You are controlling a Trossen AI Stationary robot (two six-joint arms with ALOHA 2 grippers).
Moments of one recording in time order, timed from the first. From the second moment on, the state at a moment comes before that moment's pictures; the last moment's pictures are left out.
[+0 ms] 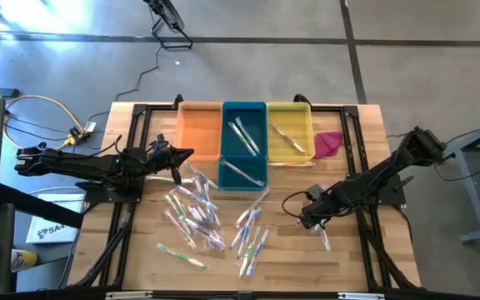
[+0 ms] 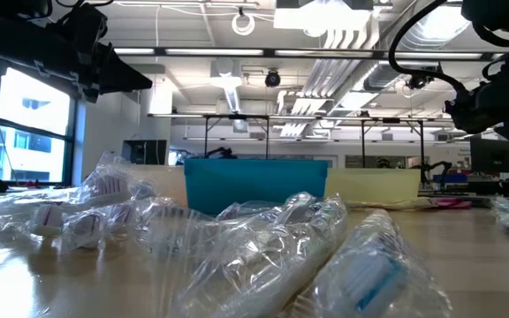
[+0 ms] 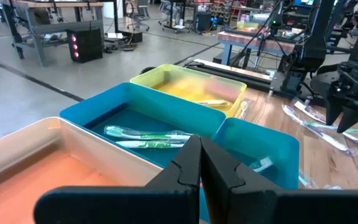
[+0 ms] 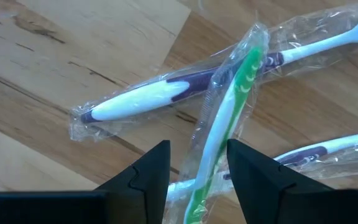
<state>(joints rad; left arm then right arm) 0.00 0.56 0.24 0.23 -0.47 -0.16 0.48 1.38 0.67 -0.71 0.00 1.55</state>
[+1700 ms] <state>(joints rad) 0.00 0.56 0.24 0.22 -0.46 -0.16 0.48 1.45 0.67 -0.76 0.00 1.57</state>
